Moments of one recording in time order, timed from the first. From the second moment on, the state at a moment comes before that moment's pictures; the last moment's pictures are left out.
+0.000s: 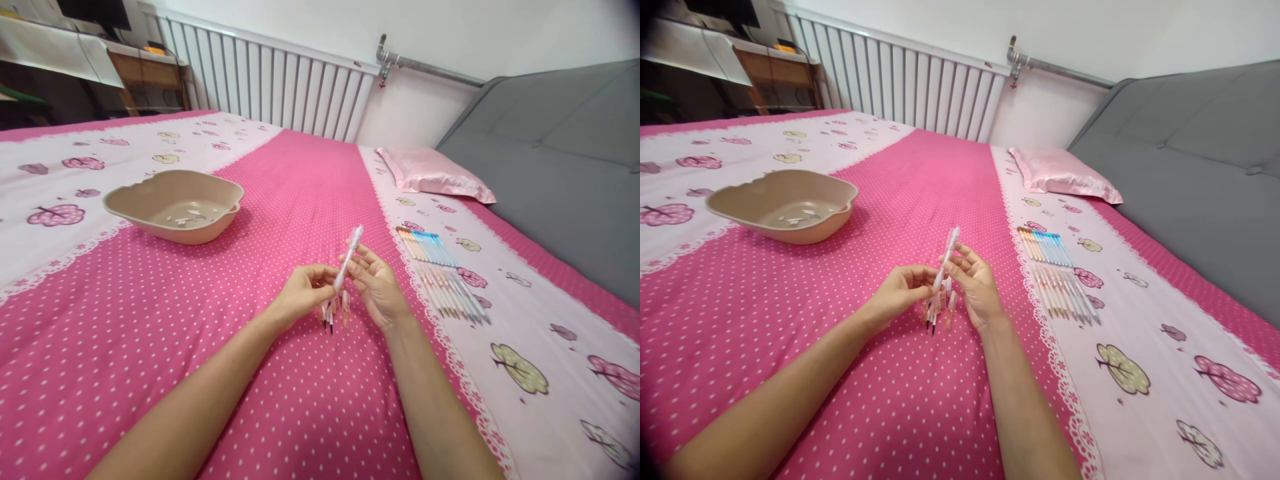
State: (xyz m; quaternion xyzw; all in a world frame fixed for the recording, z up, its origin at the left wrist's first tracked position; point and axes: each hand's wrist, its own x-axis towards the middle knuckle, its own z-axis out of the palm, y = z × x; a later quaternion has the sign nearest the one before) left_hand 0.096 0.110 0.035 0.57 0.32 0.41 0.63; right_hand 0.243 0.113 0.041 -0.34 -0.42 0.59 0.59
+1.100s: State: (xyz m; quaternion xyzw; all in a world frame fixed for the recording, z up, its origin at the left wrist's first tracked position) left_hand 0.094 0.110 0.033 0.58 0.30 0.40 0.65; right_hand 0.243 0.111 0.042 -0.35 -0.42 0.59 0.59
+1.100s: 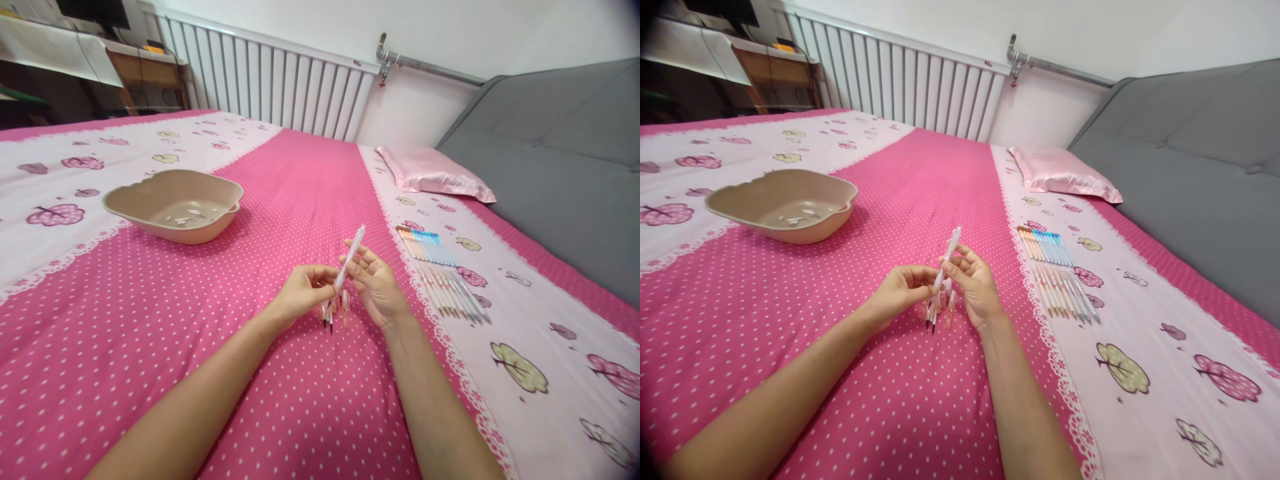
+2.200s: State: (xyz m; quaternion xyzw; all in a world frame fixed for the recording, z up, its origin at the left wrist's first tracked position) left_hand 0.094 0.111 0.032 0.54 0.31 0.39 0.67; right_hand 0.243 0.110 0.044 -0.34 -0.45 0.60 0.57
